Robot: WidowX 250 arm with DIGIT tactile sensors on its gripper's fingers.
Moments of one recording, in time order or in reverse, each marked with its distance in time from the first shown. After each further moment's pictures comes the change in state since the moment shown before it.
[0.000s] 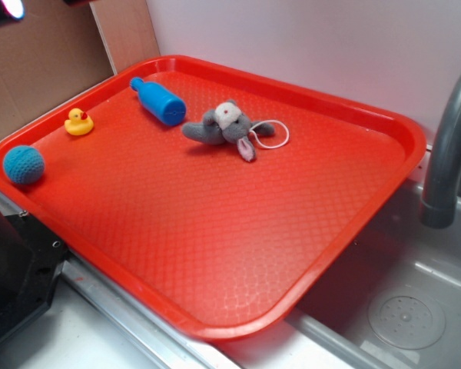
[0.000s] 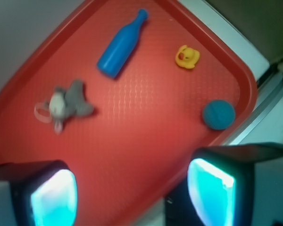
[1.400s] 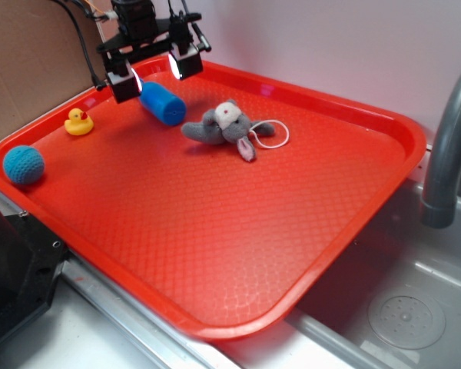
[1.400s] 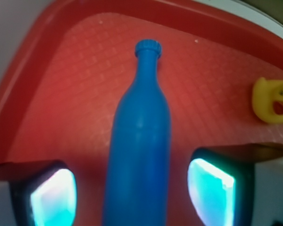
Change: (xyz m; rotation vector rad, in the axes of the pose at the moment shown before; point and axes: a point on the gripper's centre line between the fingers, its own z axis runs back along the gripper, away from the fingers) arm 0.106 -0.018 -0.145 0.167 -0.163 0.373
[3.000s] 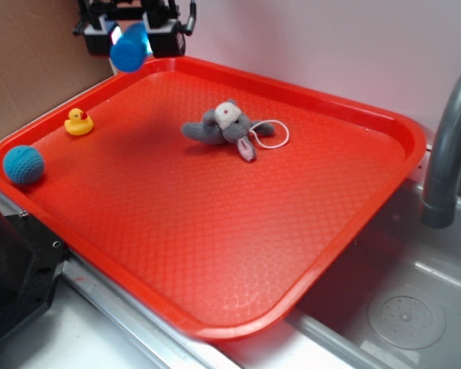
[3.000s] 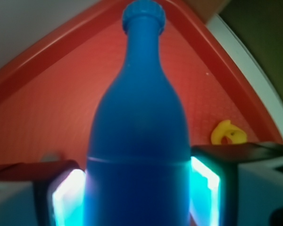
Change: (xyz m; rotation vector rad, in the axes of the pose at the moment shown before) arm -0.030 0.010 0.076 -0.022 0.092 -0.698
